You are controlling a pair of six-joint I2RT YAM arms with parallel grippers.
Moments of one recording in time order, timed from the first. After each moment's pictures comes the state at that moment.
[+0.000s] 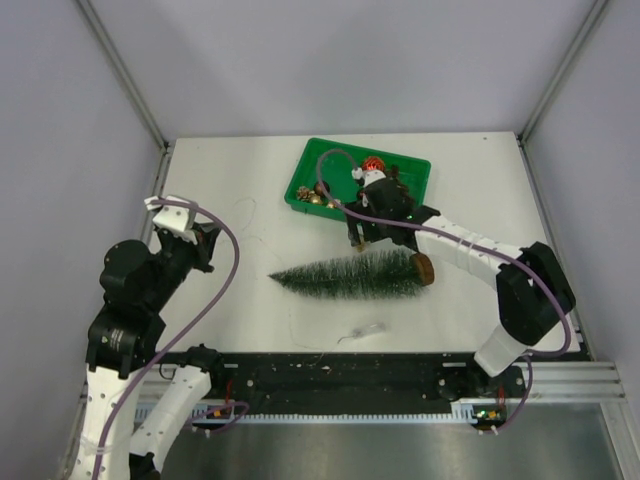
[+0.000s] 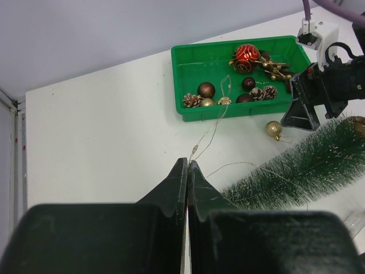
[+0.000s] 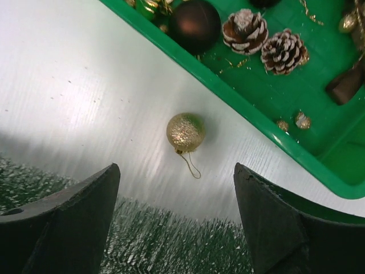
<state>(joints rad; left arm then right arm) -0.22 0.58 1.08 -0.63 0.17 0.04 0.66 1.61 1.16 -0.31 0.13 0.25</state>
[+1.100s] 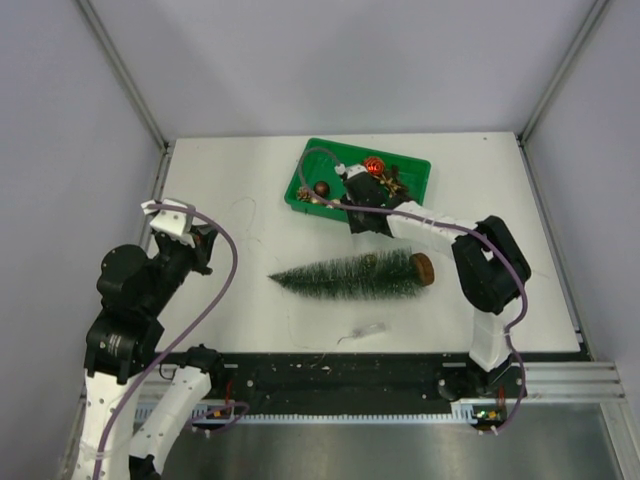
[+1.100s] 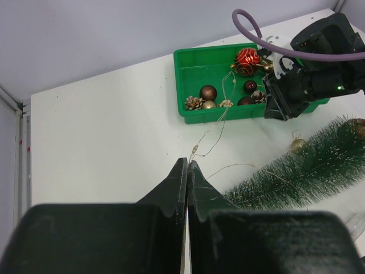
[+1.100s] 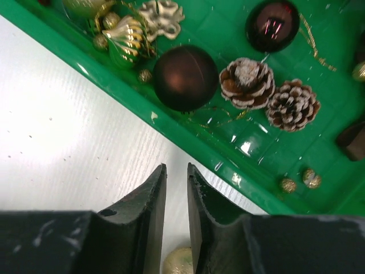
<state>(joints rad) -0.22 0.55 1.08 -0.63 0.16 0.04 0.66 1.90 1.33 -0.27 0.20 0.23</state>
